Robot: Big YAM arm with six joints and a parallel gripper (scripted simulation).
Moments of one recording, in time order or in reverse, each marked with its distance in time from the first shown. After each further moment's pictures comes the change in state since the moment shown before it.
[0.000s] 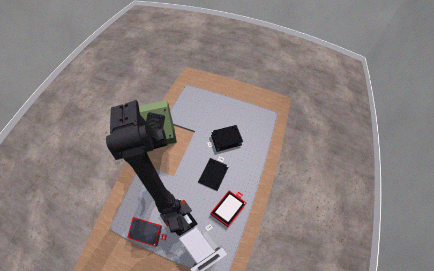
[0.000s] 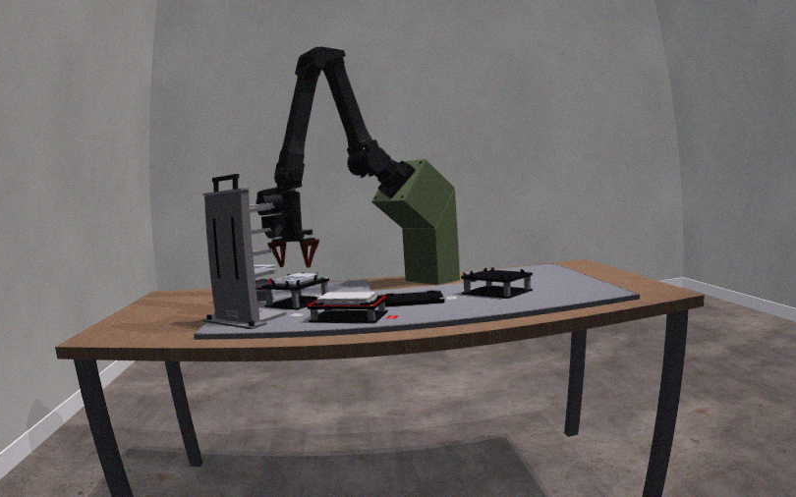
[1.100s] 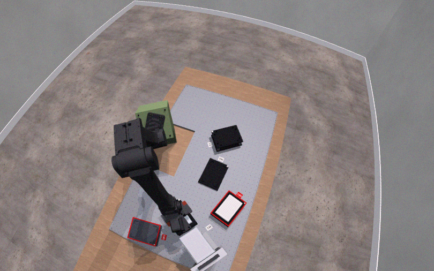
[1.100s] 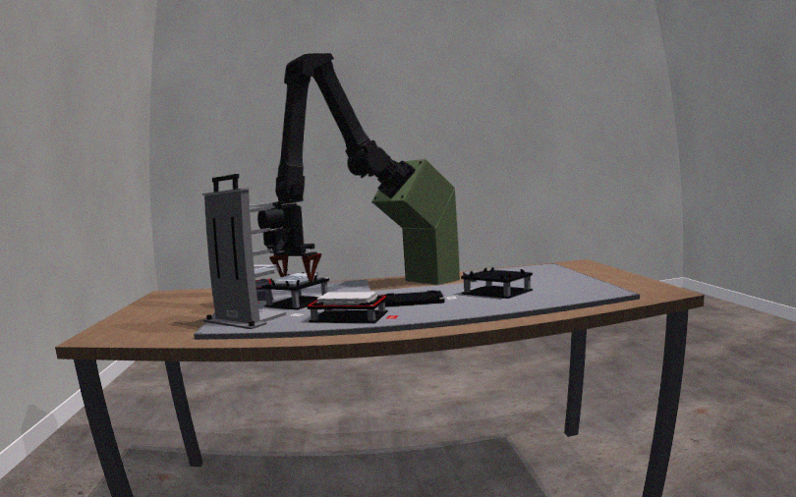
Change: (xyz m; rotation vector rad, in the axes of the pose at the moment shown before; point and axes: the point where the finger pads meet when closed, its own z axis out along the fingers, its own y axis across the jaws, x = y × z) arm 0.003 0.001 0.039 -0.002 0.007 0.000
